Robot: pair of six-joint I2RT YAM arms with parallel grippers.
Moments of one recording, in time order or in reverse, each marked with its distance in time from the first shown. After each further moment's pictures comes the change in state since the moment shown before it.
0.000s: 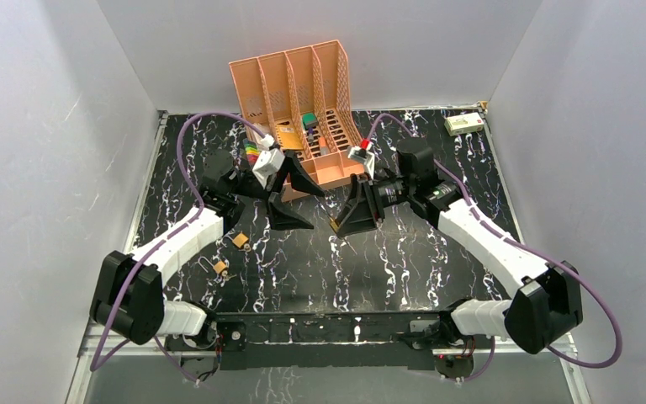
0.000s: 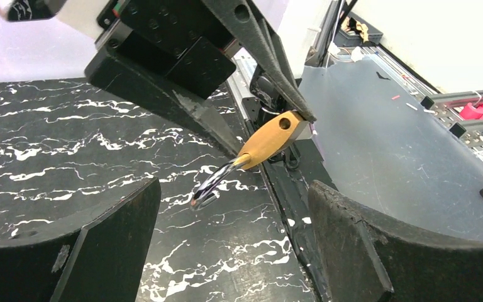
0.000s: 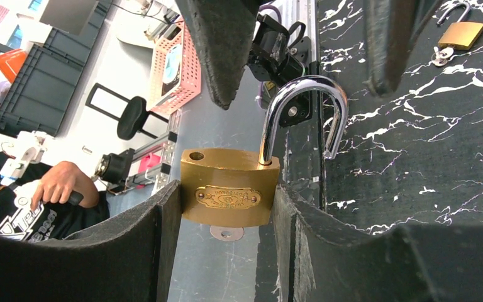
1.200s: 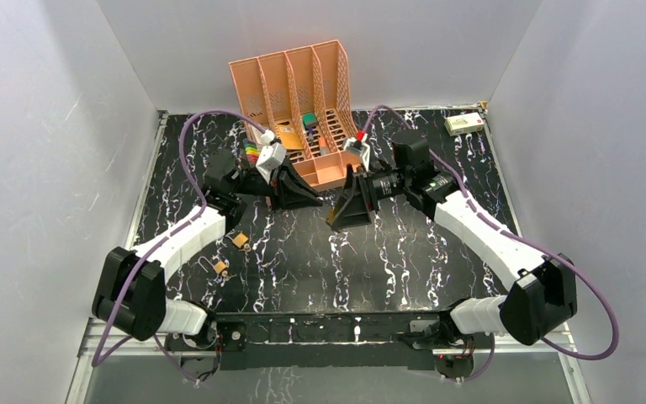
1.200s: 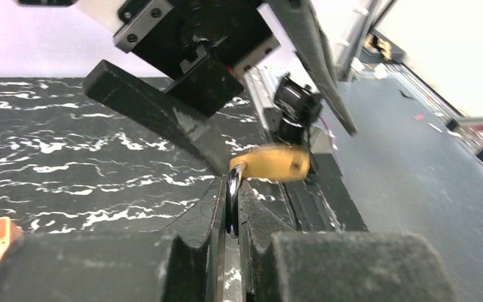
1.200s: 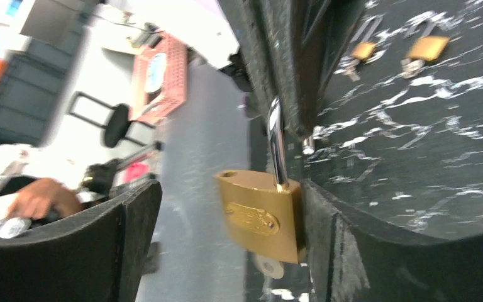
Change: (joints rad) left arm 0.002 0.032 0.005 0.017 -0.048 -0.011; right arm 0.013 0.066 0.071 -0.040 0.027 -0.018
